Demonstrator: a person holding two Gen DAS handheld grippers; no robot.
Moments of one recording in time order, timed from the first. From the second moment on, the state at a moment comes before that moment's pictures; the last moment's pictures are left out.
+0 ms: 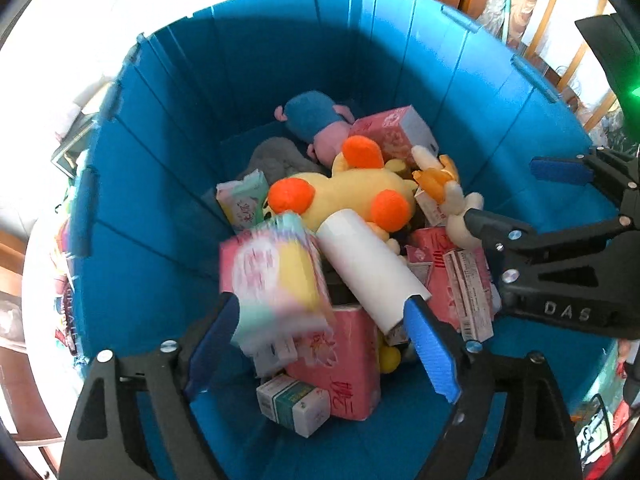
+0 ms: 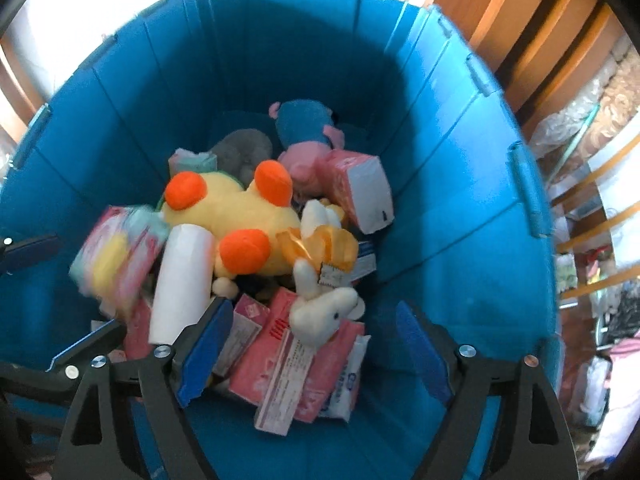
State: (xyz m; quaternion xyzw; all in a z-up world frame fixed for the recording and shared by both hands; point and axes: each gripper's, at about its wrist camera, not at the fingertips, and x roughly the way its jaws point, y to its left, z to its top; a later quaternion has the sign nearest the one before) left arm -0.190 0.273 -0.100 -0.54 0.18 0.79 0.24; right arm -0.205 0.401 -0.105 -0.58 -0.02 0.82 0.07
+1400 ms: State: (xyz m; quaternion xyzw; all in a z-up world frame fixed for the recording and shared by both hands) left arm -0.020 -0.049 0.014 -0.32 0.04 0.94 0.13; right arm 0.019 0.153 0.025 -0.29 0.03 0.95 0.08
